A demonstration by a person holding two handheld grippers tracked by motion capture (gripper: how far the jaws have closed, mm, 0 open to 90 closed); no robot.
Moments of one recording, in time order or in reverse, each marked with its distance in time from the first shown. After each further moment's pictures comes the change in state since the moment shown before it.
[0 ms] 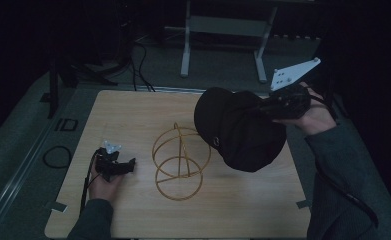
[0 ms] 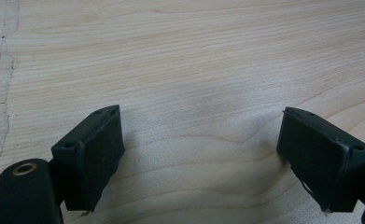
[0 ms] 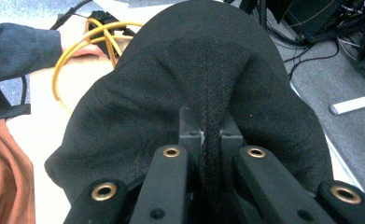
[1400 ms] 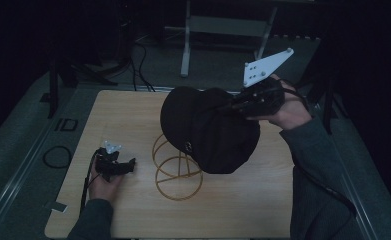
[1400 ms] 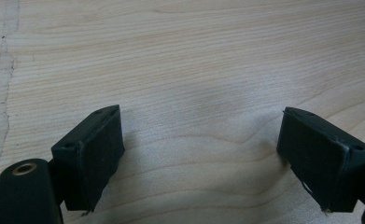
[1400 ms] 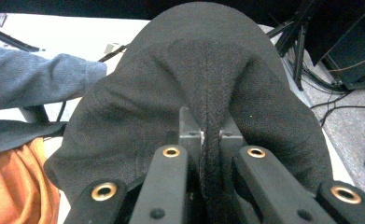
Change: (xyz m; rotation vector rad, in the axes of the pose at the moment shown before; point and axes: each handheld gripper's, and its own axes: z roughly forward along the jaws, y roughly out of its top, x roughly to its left) left arm 0.000 0.000 0.000 0.000 0.000 0.000; right arm 0.027 0.056 0.026 -0.084 0.138 -0.111
